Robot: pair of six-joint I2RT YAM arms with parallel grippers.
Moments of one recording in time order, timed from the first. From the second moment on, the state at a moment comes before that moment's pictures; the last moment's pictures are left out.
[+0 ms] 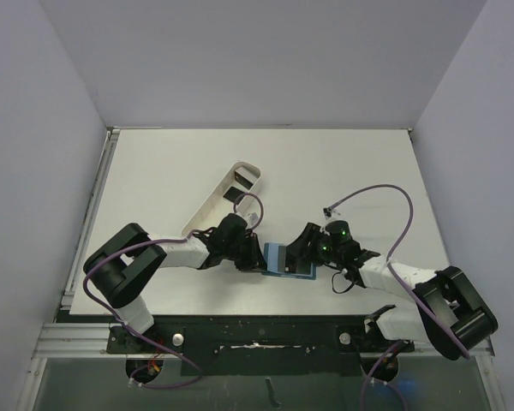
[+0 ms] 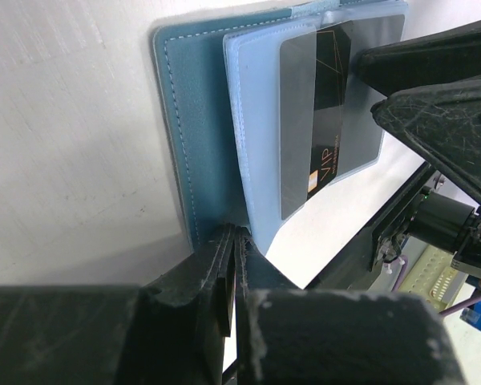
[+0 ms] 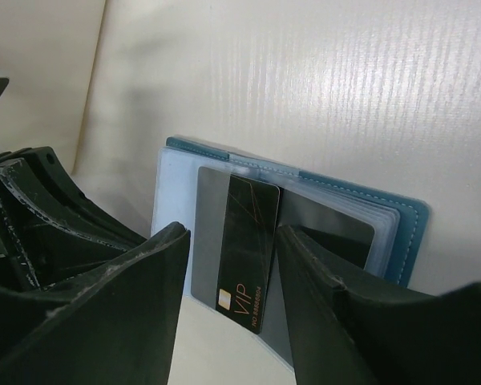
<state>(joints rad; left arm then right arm) -0.80 1.70 0.70 0.18 0.37 -0.91 0.50 1.26 0.34 0.27 -0.18 0.80</state>
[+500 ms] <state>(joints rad) -0.80 1.70 0.70 0.18 0.36 -0.92 0.57 1.27 0.37 0.23 -0.14 0.85</state>
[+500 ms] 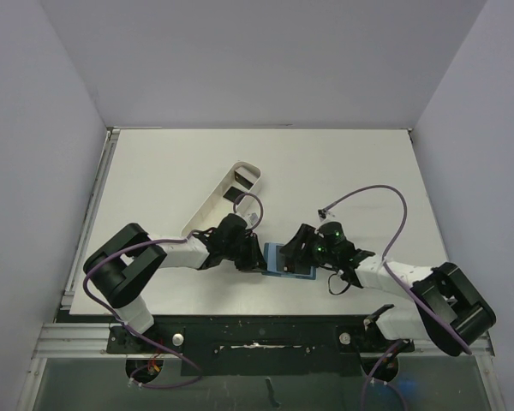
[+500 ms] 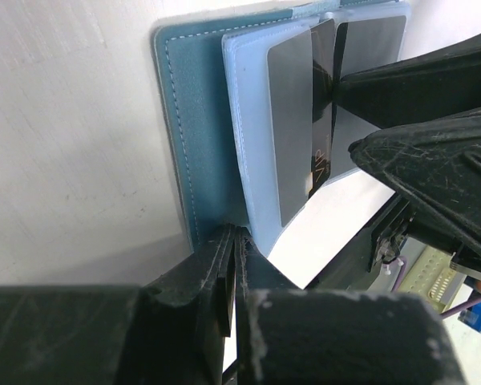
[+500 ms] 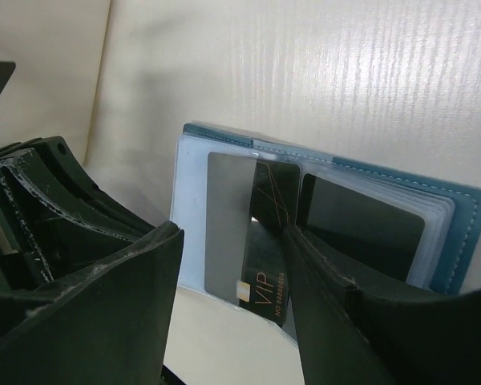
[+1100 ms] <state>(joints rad) -0.81 1.70 0.70 0.19 0.35 -0.92 0.57 1.32 0.34 0.36 -0.24 0.96</state>
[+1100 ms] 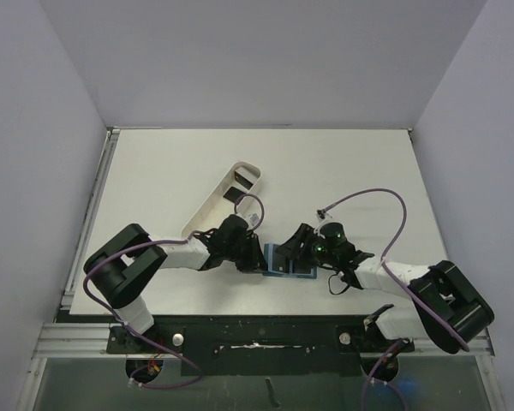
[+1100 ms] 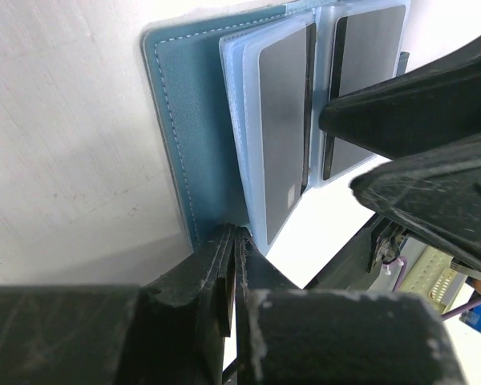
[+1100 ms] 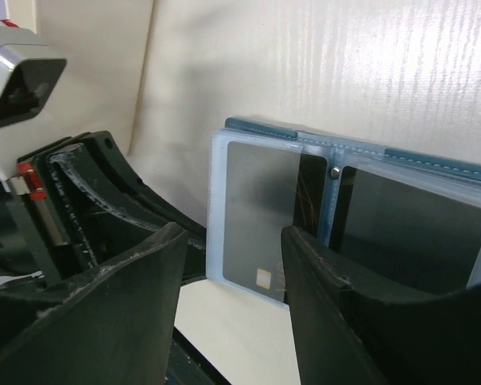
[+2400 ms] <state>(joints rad) -0.82 1.45 0.66 0.07 0.12 -0.96 0.64 1.33 0.49 0.07 -0.08 0.90</state>
